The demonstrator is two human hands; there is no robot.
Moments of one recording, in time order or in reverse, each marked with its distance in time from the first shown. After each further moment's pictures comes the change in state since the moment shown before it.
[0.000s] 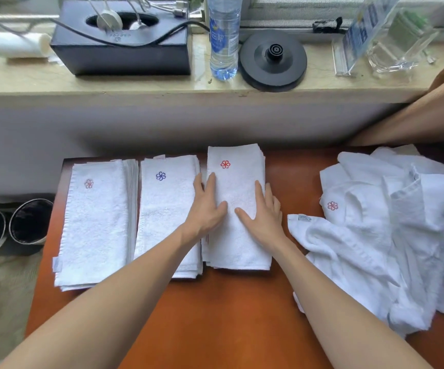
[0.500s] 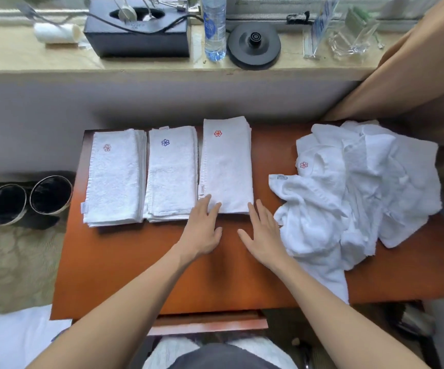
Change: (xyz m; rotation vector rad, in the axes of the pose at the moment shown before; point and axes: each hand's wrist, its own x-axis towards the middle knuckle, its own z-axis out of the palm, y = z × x) left_hand -0.174 0.002 0.039 0.481 -0.078 0.120; right_hand -0.178 0.030 -0.012 -0.204 -0.100 -0.098
